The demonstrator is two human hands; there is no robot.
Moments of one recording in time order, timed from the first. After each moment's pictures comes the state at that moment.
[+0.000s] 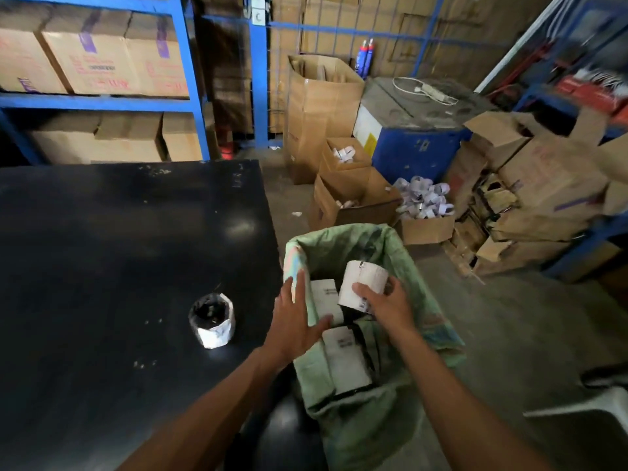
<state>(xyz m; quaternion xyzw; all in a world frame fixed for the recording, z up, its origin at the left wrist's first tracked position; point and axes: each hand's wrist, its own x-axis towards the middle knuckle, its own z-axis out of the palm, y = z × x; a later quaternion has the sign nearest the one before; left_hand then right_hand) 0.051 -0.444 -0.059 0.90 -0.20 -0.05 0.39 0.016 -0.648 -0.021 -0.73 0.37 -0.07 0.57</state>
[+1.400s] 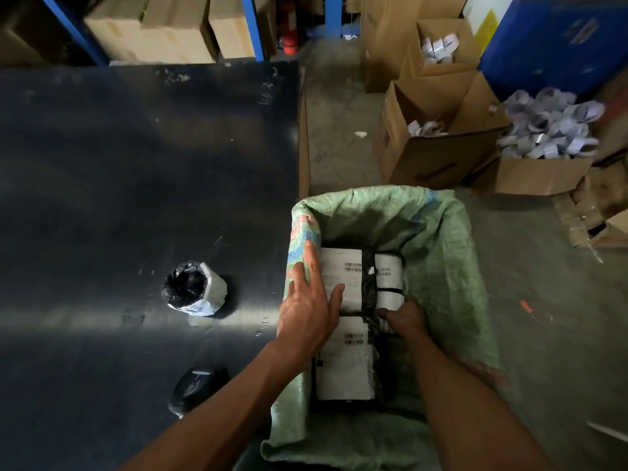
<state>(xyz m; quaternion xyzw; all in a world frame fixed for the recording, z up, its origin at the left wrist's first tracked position) 0.085 -0.540 -0.092 0.98 -0.03 -0.03 0.19 0.096 -0.763 -0.280 -0.82 0.38 0.24 0.35</state>
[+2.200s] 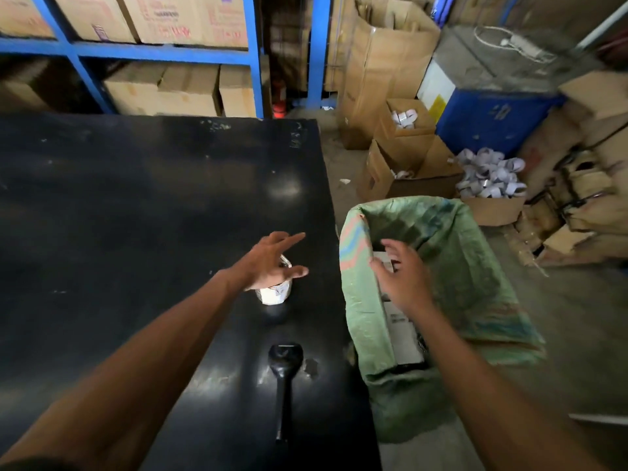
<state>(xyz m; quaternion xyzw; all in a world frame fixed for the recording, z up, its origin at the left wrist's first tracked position) 0.136 -0.288 -0.040 0.92 -0.20 -0.19 0.26 0.046 -0.571 -0.025 -0.90 0.16 -0.05 0.41</state>
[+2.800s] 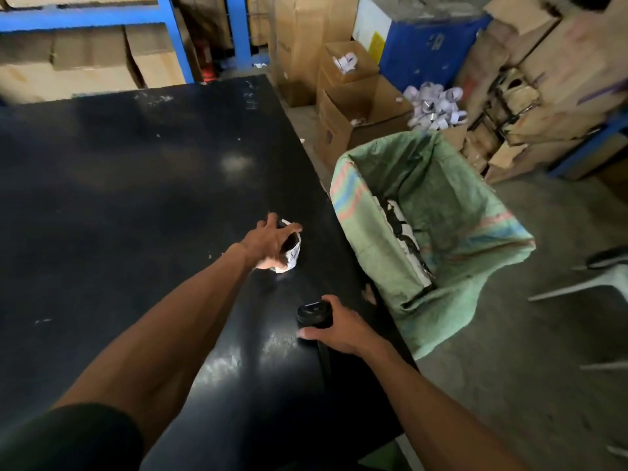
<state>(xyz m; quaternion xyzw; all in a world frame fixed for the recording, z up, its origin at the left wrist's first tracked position) 0.150 -0.261 -0.076 0.91 -0.35 -0.23 0.03 -0.067 -0.392 -0.097 -0.83 0.25 0.29 0.40</state>
